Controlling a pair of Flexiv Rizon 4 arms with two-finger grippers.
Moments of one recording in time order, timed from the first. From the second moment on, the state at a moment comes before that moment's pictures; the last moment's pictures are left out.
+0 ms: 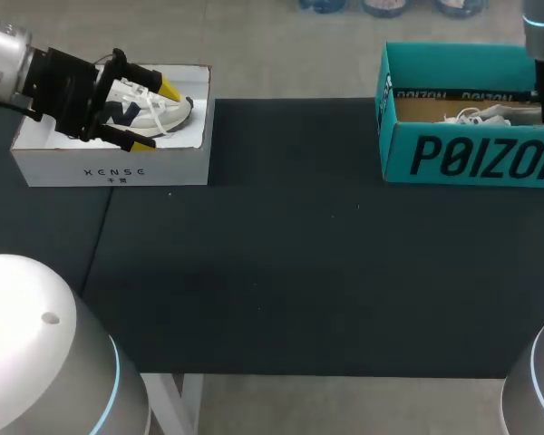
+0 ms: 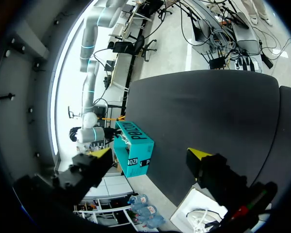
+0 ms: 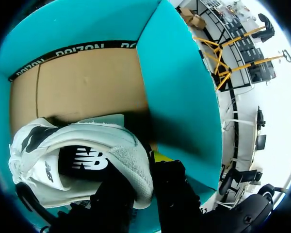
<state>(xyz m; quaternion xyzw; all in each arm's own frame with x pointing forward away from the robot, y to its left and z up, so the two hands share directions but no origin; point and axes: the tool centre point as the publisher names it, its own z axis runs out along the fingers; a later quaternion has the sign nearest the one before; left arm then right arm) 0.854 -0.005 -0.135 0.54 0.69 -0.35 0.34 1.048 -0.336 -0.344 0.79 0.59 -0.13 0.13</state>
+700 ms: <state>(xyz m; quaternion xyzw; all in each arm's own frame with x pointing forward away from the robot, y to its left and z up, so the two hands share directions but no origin) 0.854 -0.005 -0.135 0.54 0.69 -0.35 0.34 1.062 -0.338 -0.343 0.78 0.59 -0.13 0.13</state>
